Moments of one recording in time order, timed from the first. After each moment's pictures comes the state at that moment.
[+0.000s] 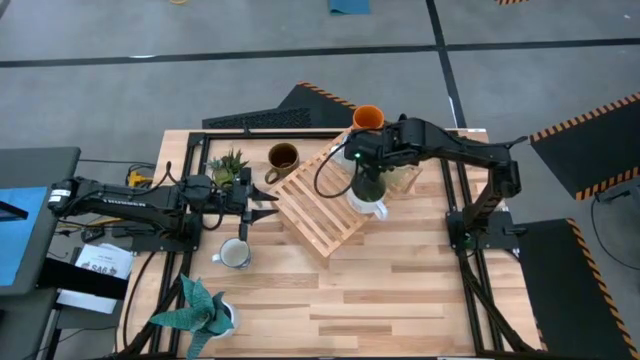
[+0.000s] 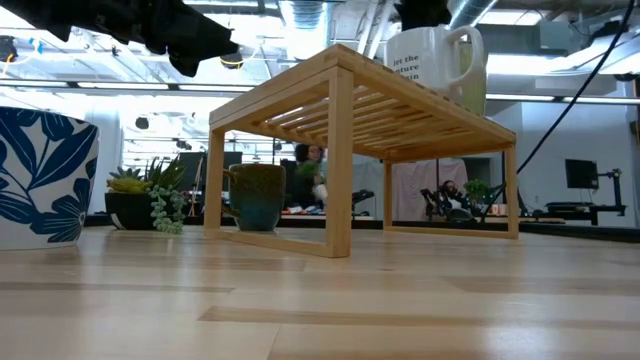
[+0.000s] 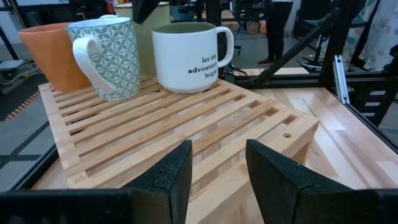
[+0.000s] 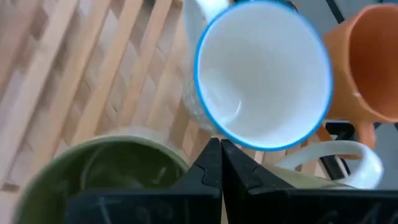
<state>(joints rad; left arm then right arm) 0.01 0.79 0.45 0.26 -0.07 0.04 -0.13 1.71 1.94 -1.44 0.37 0.31</state>
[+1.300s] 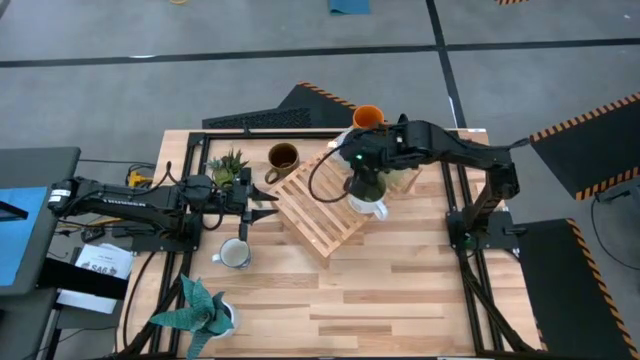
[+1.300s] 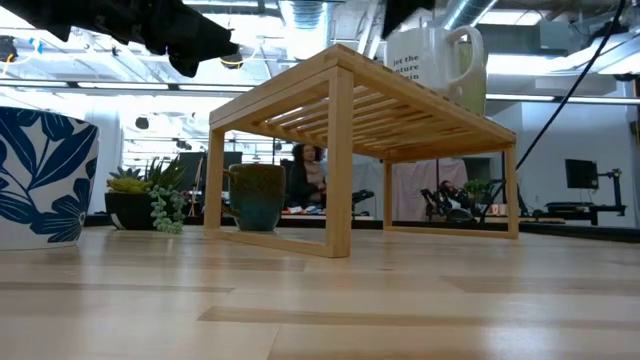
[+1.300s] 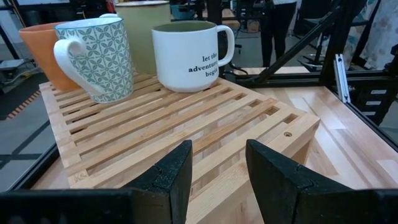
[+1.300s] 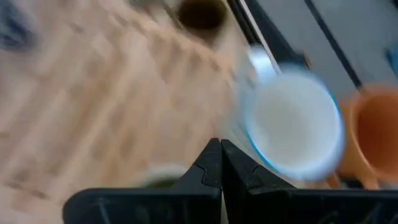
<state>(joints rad) 0.01 0.79 0.45 0.26 -0.07 0.04 -0.07 1.74 2.05 -1.35 0.37 0.23</state>
